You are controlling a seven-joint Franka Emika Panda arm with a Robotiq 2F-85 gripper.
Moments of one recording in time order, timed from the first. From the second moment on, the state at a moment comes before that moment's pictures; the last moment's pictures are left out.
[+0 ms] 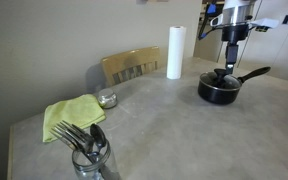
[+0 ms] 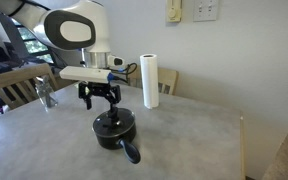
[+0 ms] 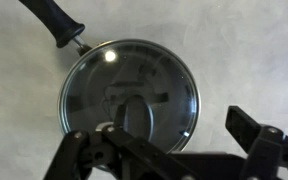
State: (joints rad) arm -0.13 0.30 -0.04 -2.06 0.04 2.20 -0.61
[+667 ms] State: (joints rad) arm -0.14 0.34 -0.04 -2.06 -0.03 2.27 -0.85
